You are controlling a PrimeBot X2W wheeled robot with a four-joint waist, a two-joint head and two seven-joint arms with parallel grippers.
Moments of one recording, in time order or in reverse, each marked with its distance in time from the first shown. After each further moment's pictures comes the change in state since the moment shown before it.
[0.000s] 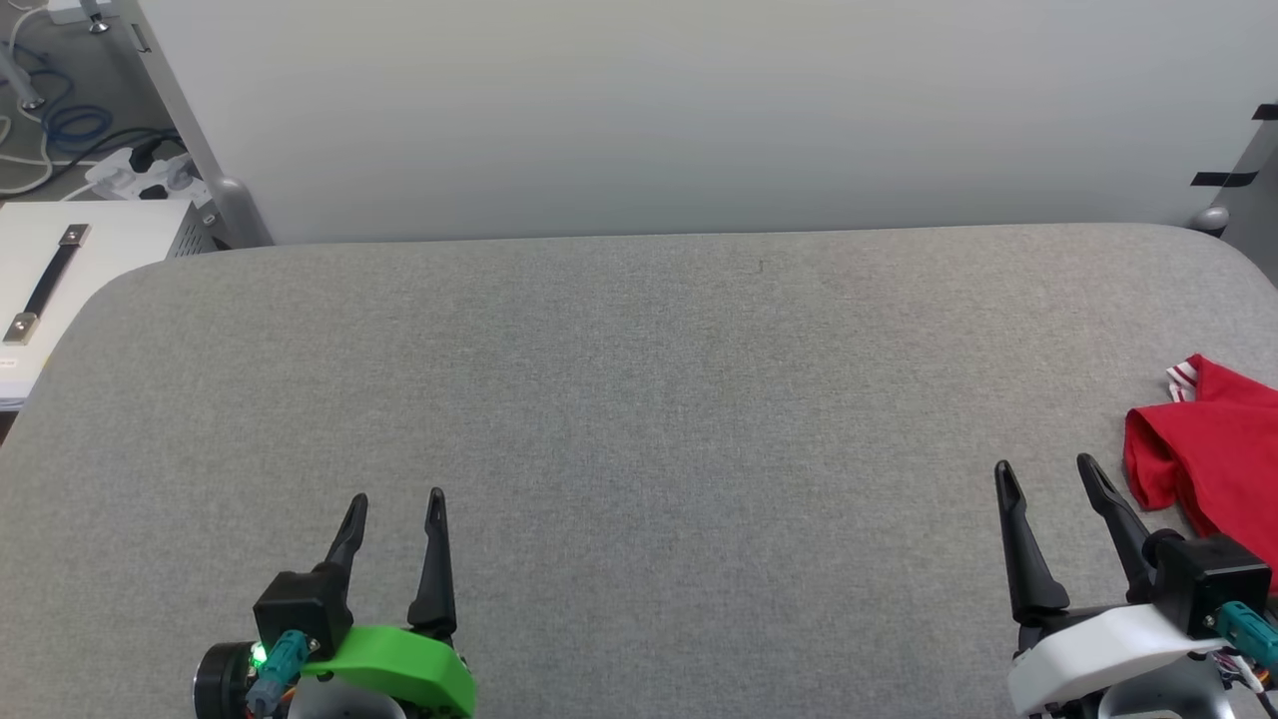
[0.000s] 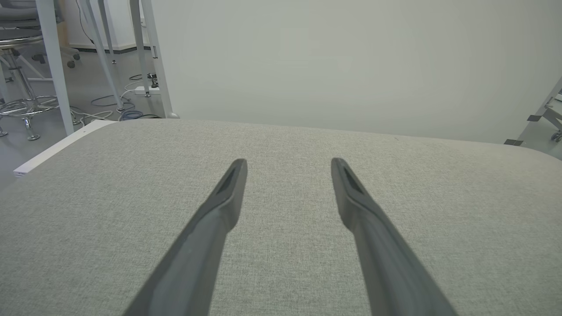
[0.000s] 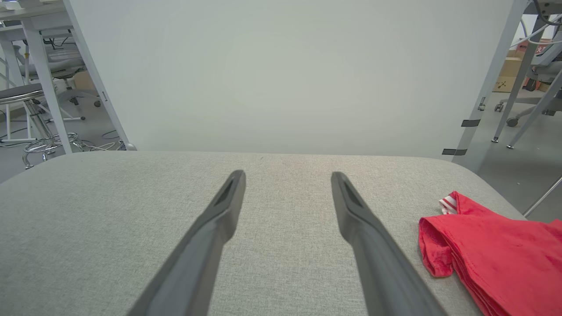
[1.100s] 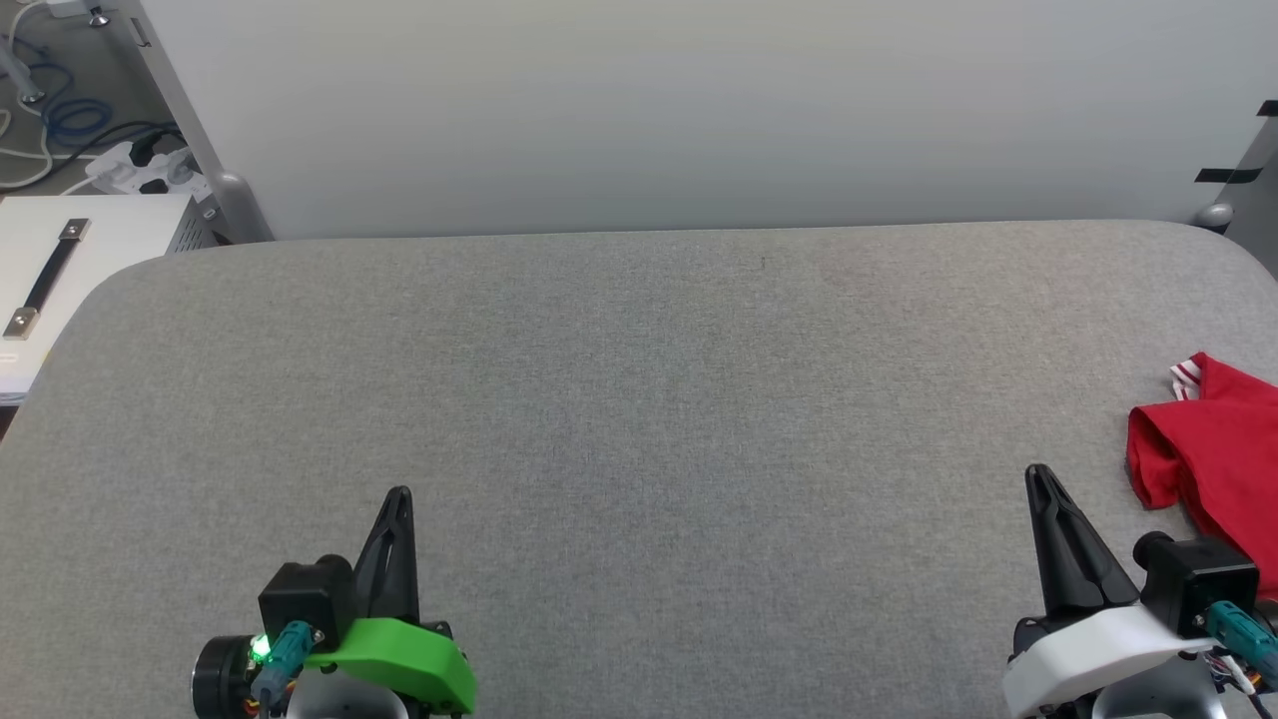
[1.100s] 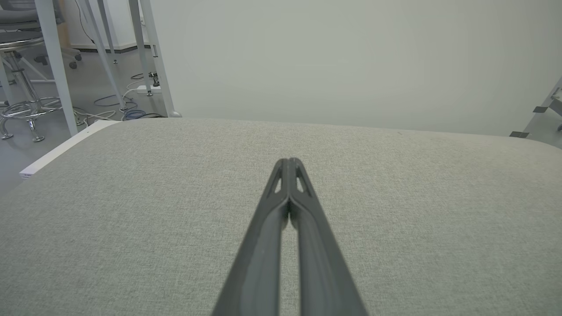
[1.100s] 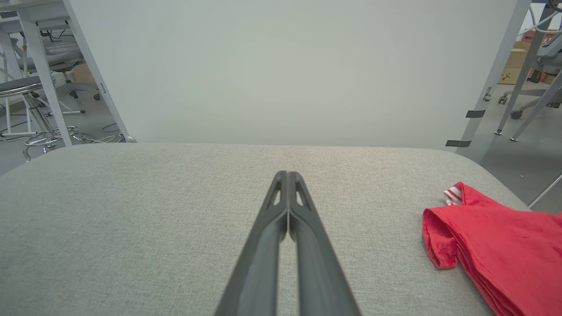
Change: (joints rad) left arm 0.000 -0.007 0.011 -0.017 0.034 0.000 0.037; right arm -0.003 0.000 0.003 0.026 -0.001 0.000 0.000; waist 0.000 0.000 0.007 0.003
